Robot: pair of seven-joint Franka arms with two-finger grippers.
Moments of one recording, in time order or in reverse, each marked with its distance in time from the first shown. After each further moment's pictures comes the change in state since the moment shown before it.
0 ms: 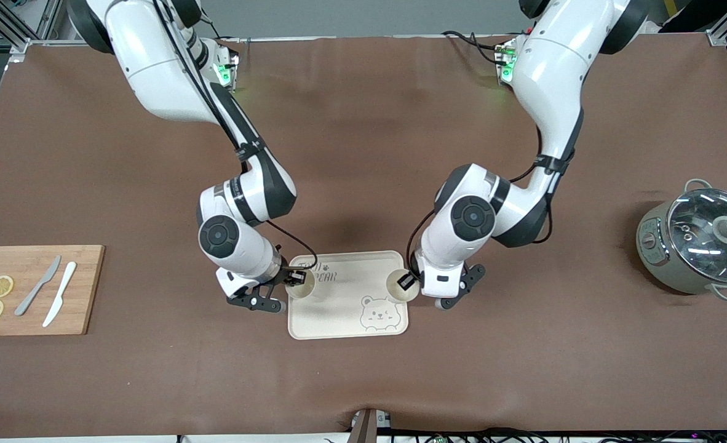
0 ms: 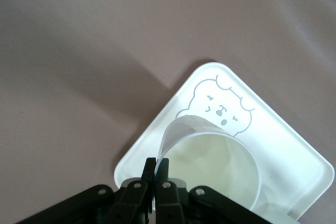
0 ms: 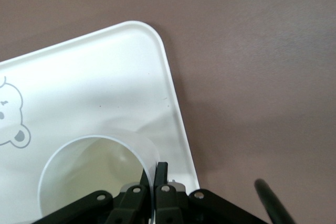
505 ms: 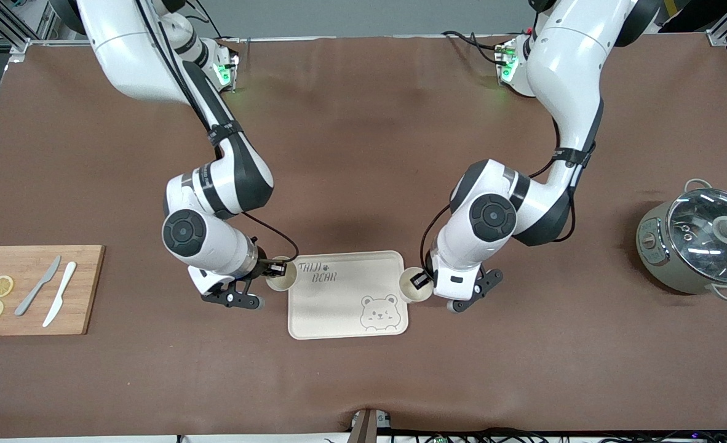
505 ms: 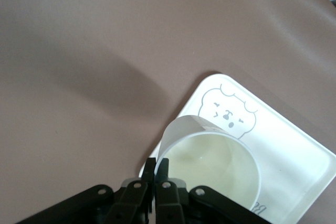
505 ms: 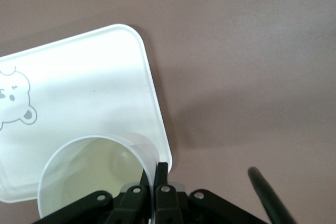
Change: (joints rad) left arm 0.040 -0.064 0.000 0.001 0.002 -0.099 0.112; right arm -0.049 -0.100 0.001 0.001 0.000 -0.157 -0.053
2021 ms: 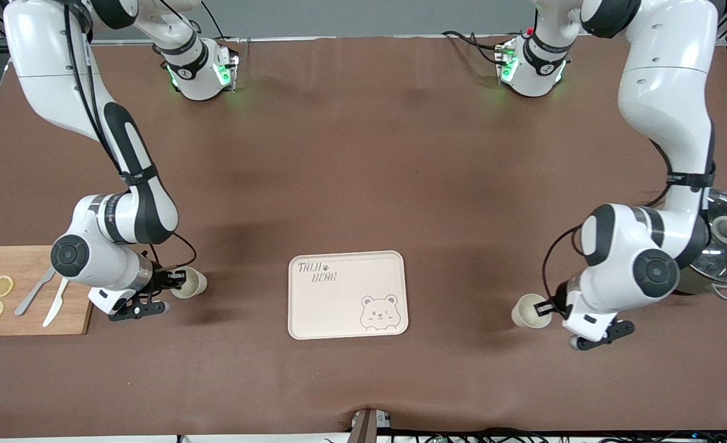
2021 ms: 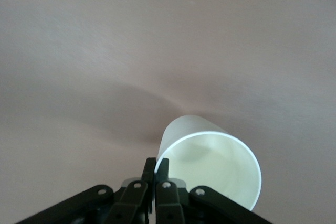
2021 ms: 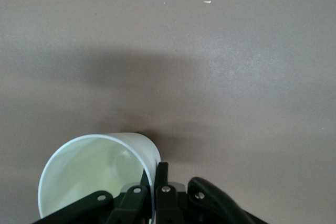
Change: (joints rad) left arm 0.334 0.004 0.006 -0.077 0.080 0.001 0.614; right arm -0.333 -0.034 -0.009 -0.243 -0.097 0.145 -0.641
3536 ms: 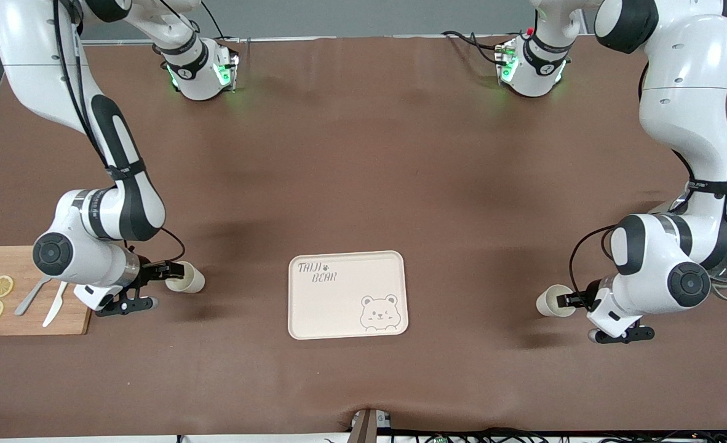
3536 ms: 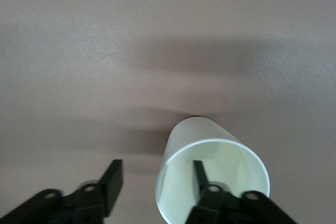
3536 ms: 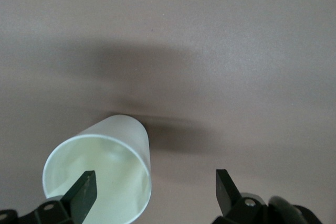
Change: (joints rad) left arm 0.130 0.044 0.025 -0.037 0.000 -0.007 0.411; right arm -0.026 -0.030 -0.003 -0.018 -0.029 -0.043 -0.001
